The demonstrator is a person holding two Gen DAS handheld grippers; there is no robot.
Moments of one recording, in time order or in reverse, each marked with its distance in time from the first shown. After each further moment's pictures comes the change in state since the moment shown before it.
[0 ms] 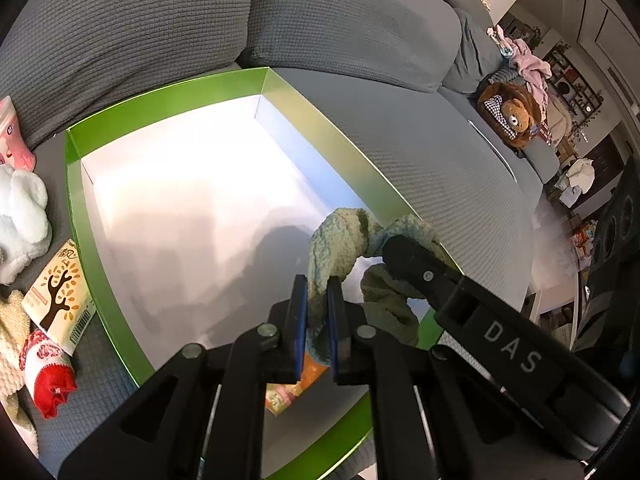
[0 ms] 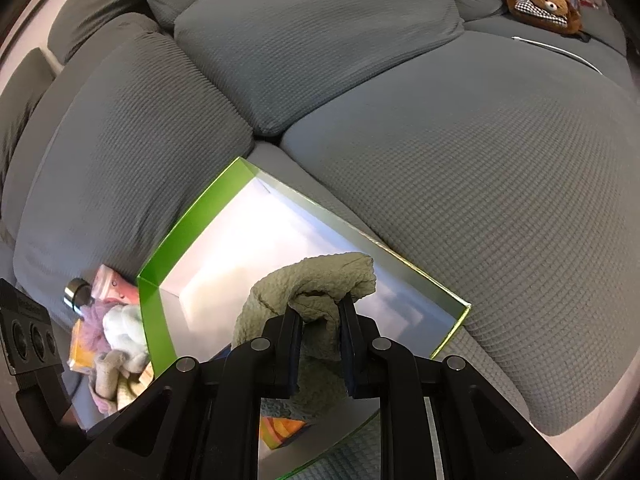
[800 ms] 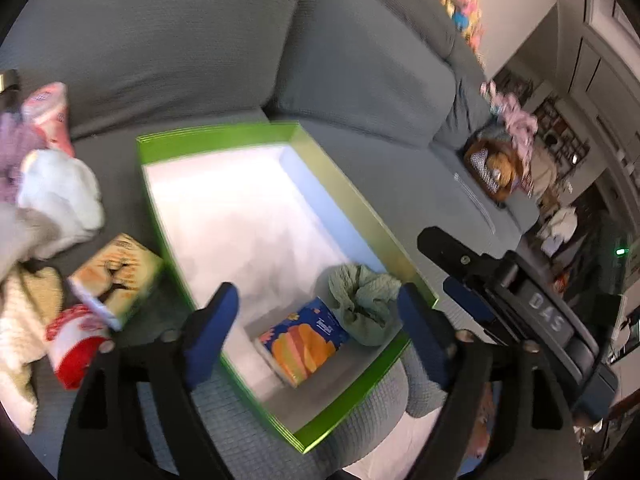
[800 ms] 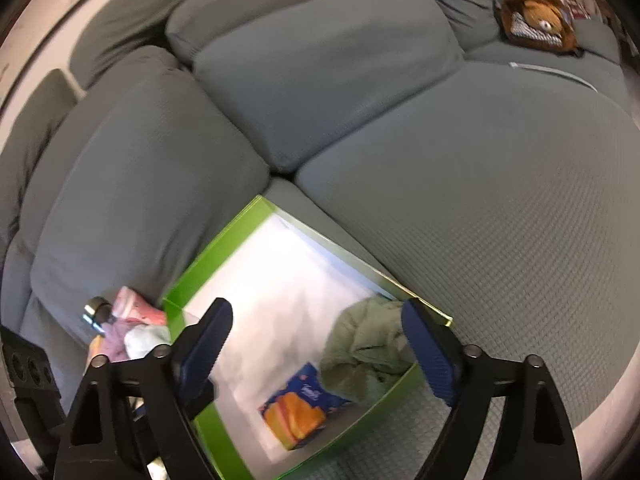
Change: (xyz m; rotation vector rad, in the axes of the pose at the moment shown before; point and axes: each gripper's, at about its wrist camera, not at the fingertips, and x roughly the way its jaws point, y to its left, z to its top) left arm -0.079 0.034 -0.024 -0.108 -0.208 -0.067; right arm -0.045 0.010 -0.002 -0.017 -0.149 0.061
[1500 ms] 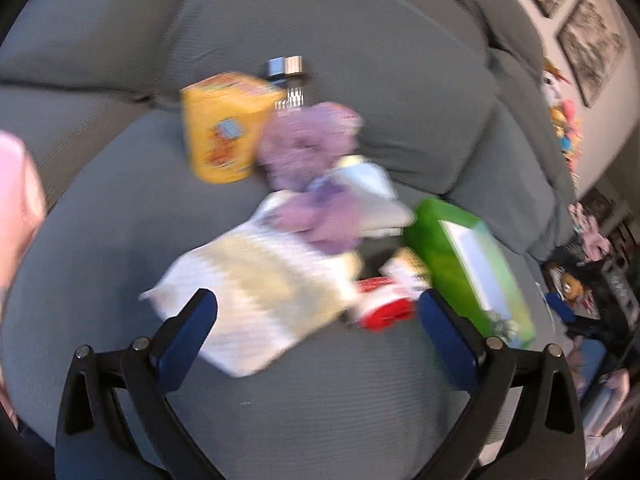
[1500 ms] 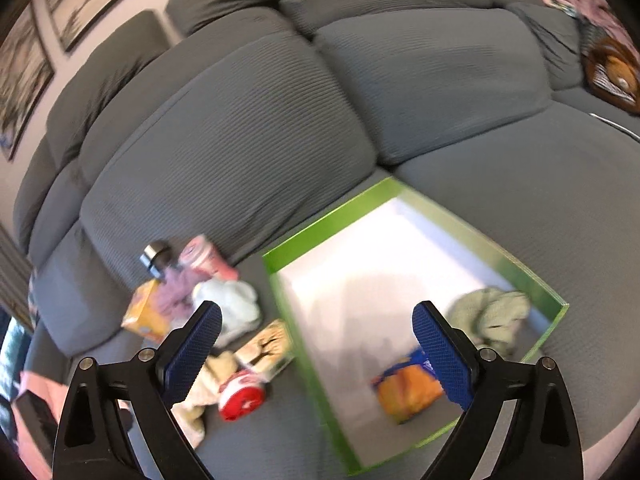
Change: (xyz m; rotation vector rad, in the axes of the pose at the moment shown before) left arm -0.161 0.179 -0.087 -0.326 -0.253 0.326; right arm -0.006 0.104 -0.037 -0.238 0.054 0.162
